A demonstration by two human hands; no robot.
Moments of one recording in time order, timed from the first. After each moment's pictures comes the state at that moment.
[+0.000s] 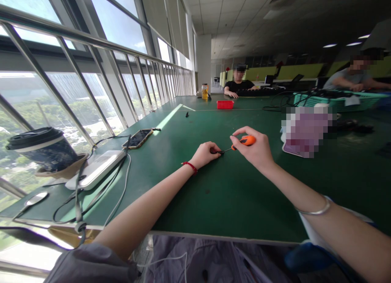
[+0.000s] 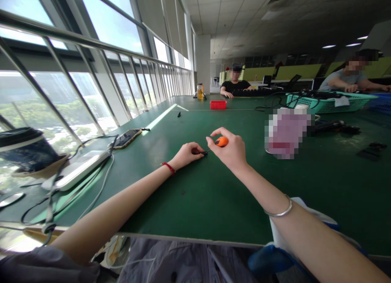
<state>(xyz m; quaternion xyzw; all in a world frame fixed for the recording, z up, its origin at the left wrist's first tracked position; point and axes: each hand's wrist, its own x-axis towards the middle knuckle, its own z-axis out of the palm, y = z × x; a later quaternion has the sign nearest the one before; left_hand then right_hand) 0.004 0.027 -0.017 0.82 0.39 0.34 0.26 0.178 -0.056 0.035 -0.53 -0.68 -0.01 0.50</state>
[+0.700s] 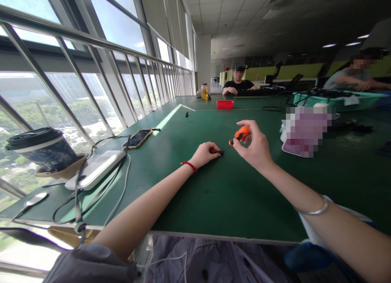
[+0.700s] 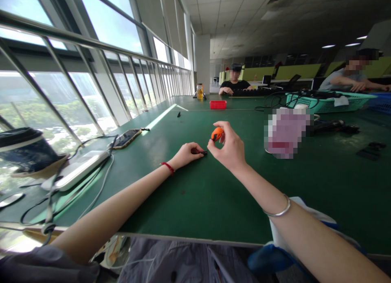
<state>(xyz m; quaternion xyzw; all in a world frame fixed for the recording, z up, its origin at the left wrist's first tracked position) 0.004 0.028 -0.018 0.81 0.39 0.33 0.29 0.179 -0.056 0.034 -0.49 -0.68 -0.04 0.54</state>
